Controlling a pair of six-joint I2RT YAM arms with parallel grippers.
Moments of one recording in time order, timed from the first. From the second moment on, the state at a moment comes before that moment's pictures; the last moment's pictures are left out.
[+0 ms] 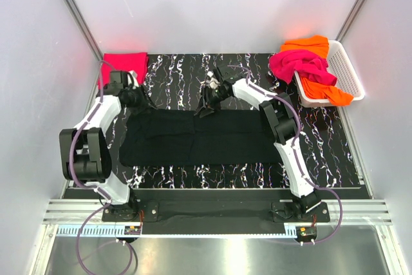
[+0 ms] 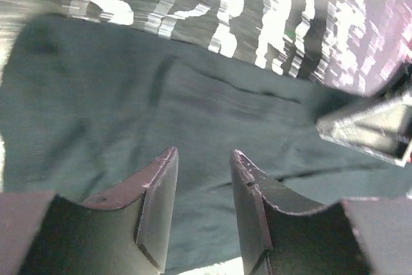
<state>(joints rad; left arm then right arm) 0.05 1.61 1.17 -0.52 0.32 -0.40 0.52 2.43 1.95 -0.58 -0.69 0.62</state>
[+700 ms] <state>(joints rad) 0.04 1.91 1.14 -0.38 0.59 -0.51 0.63 2.73 2.32 -0.56 -0.88 0.79</state>
